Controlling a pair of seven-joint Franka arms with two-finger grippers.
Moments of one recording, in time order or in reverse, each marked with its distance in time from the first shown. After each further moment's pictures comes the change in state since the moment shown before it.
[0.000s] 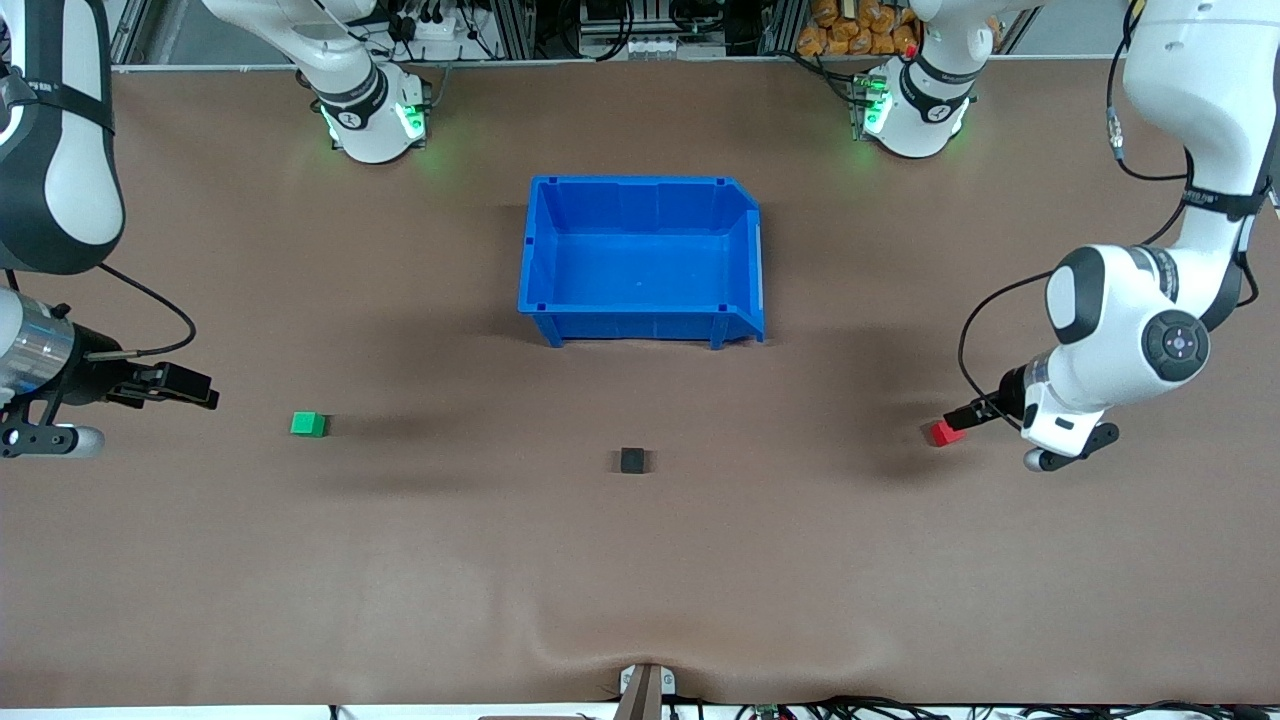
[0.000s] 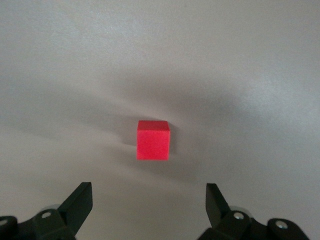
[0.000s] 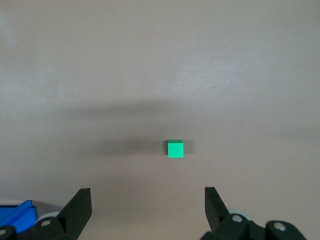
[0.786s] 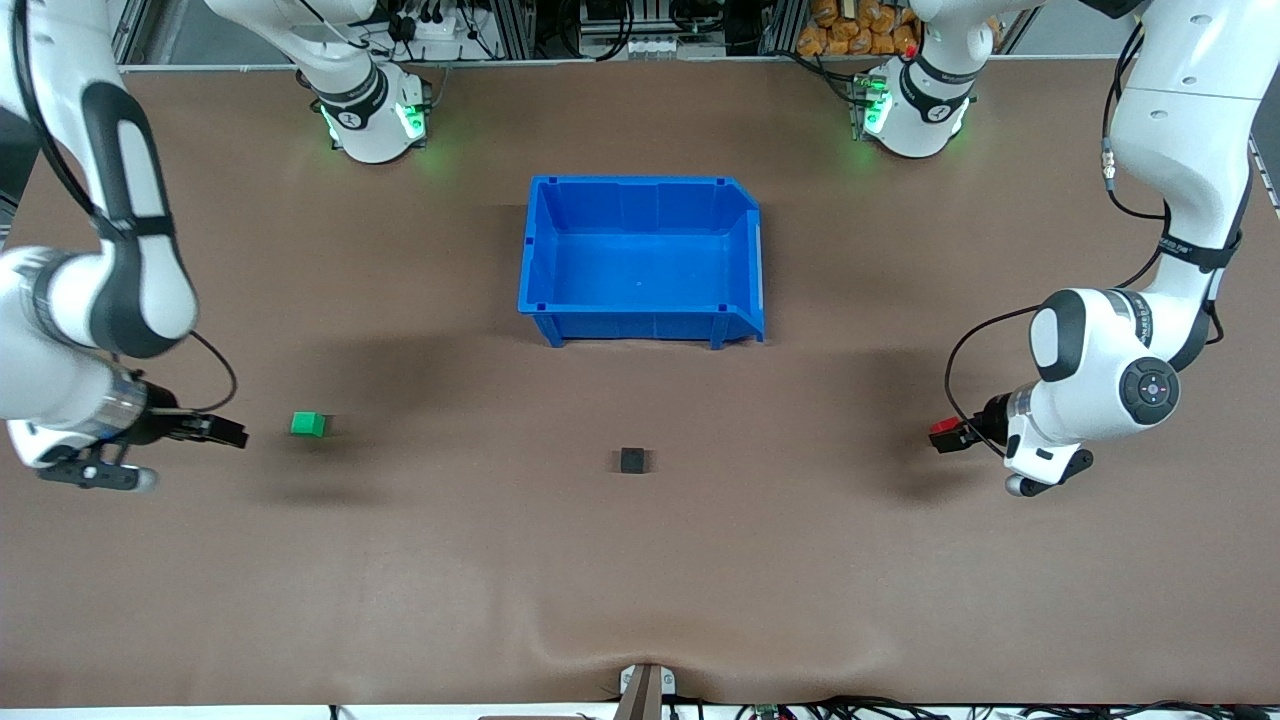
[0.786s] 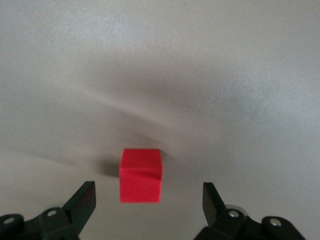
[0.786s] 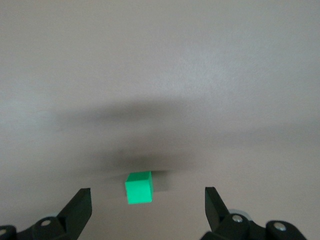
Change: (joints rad) left arm -0.001 0.142 -0.001 0.085 0.000 0.046 0.000; right arm -0.067 0.161 -0.006 -0.262 0.000 0.425 0.000
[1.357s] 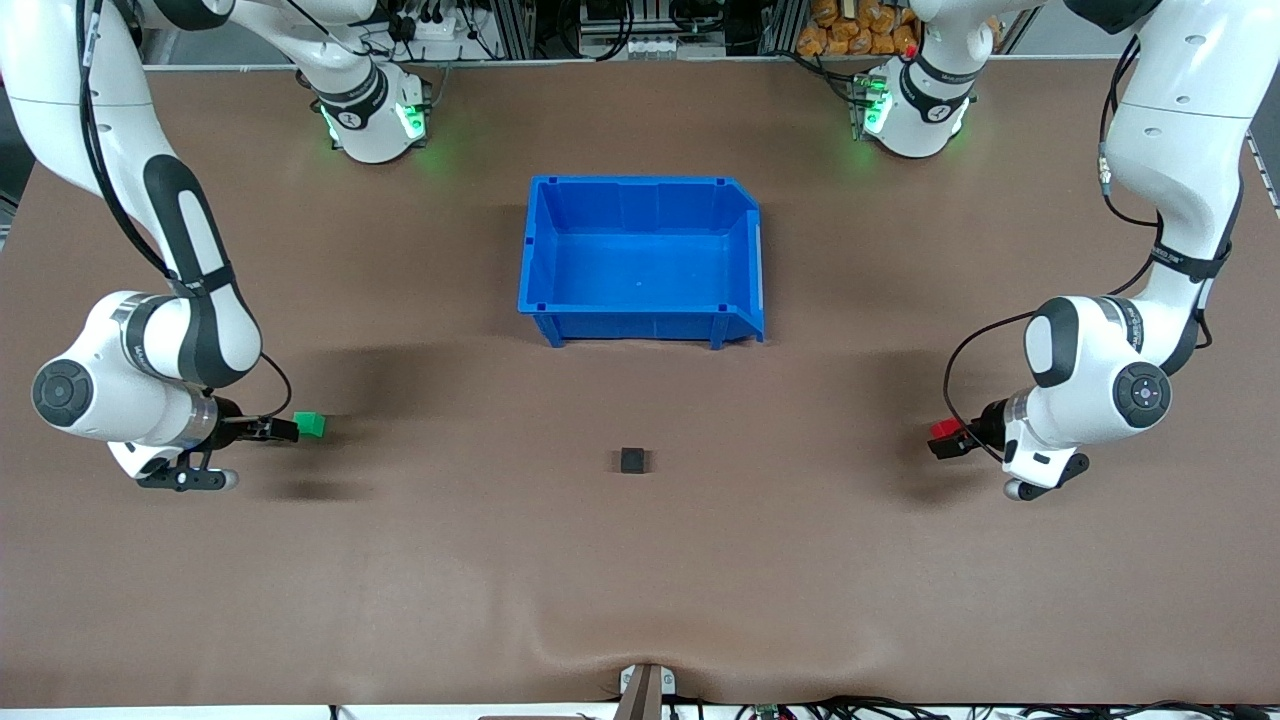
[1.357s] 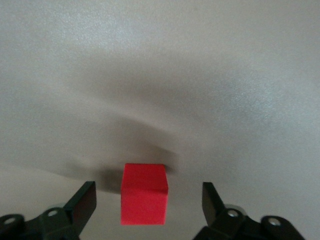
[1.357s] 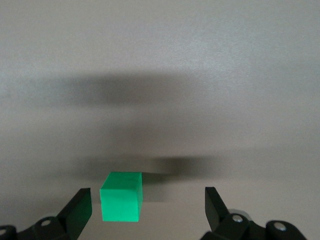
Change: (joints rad) left arm 0.000 0.030 0.009 0.002 0.000 0.030 0.000; right arm 0.000 0.112 0.010 -0.031 0.001 0.051 -0.130
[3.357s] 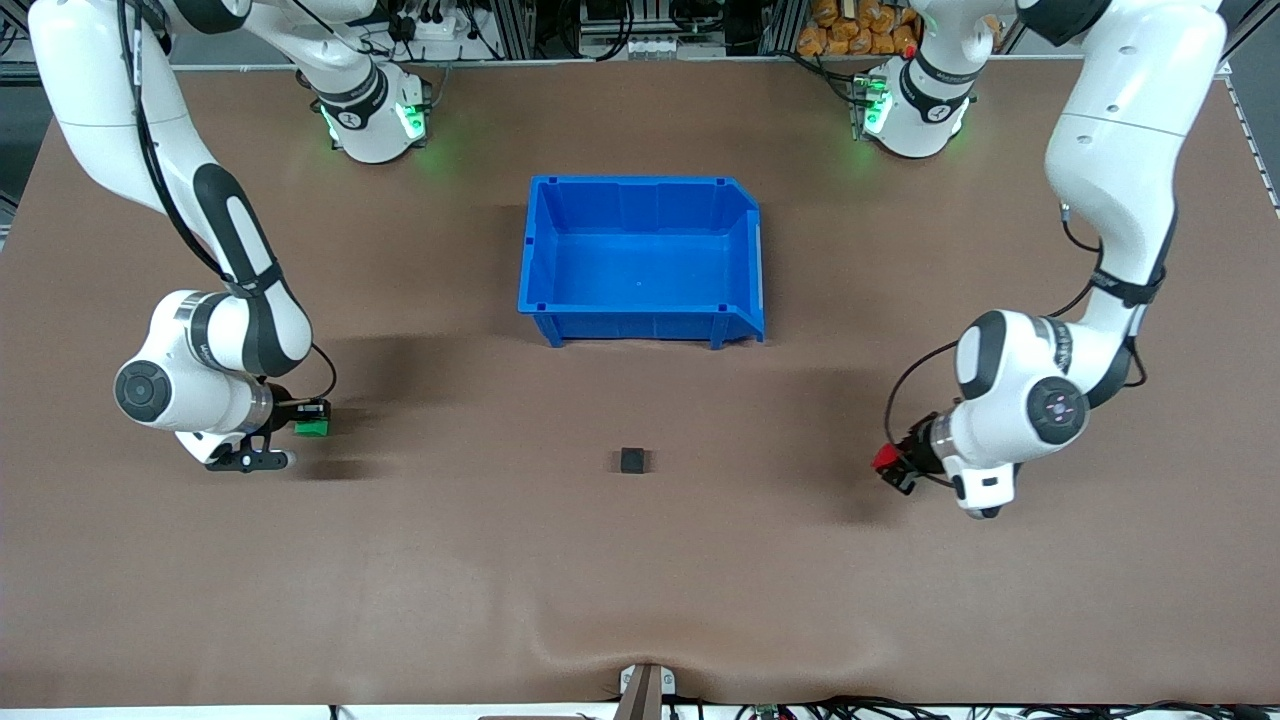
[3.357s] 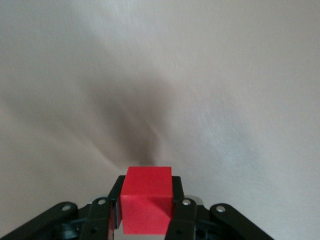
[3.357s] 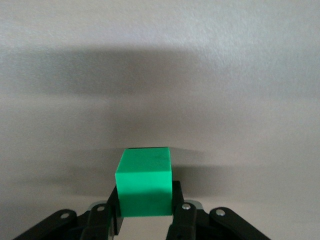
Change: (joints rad) left arm -0.207 0.095 -0.006 0.216 0.000 -0.081 -0.779; right arm 0.063 0.015 -0.002 -0.098 0.000 0.043 -0.018
